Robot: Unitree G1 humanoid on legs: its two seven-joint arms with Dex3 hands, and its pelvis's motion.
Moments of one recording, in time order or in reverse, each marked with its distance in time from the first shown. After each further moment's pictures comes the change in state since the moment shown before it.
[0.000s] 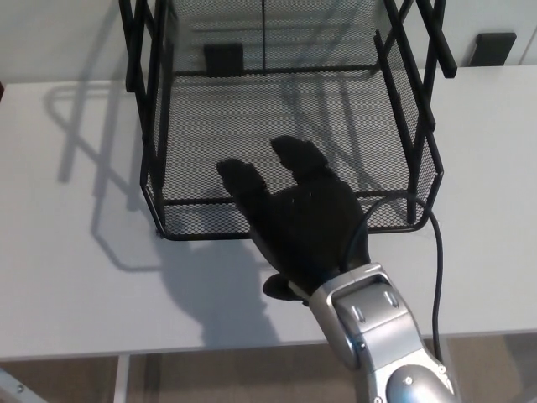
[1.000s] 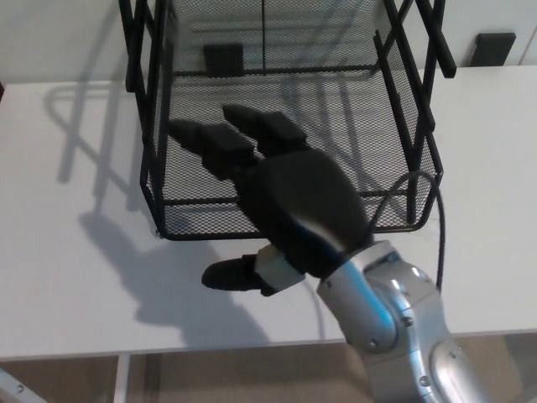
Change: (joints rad) left_arm -0.001 -0.041 0.052 0.033 -0.050 0.000 0.000; right_arm 0.012 0.085 -0.141 -0.135 0.465 -0.216 0.001
